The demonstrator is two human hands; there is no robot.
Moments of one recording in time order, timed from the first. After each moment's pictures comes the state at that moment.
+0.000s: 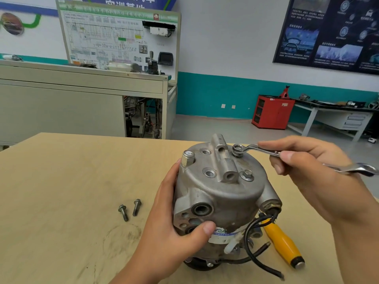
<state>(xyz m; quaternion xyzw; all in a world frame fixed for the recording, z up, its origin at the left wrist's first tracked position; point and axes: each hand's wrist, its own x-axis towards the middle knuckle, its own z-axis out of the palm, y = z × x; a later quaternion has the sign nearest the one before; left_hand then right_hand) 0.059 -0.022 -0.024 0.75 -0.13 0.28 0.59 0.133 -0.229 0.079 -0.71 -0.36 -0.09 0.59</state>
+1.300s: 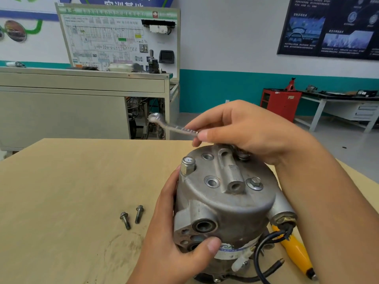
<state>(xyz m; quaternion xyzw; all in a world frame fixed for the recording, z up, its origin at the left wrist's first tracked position) 0.061 -0.024 -0.021 0.73 -0.13 0.28 0.61 0.162 -0.144 0.131 -0.78 -0.43 0.08 0.45</state>
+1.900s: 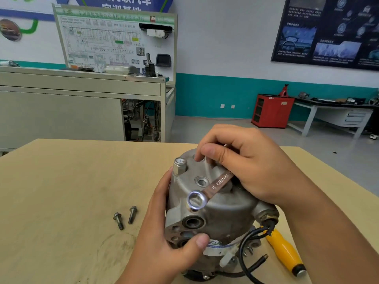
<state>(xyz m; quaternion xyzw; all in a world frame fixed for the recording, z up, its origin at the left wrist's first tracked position) 0.065 -0.023 -0.025 0.75 -0.12 0.31 0.58 0.128 -0.163 0.106 -0.77 -0.49 -0.12 0.38</state>
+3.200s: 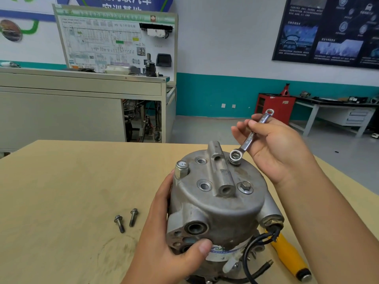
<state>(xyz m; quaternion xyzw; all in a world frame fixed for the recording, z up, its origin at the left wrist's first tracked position) 0.064 -0.022 -0.025 0.73 -0.13 0.29 0.61 0.182 -0.165 0.104 -0.40 -0.14 0.05 0.91</state>
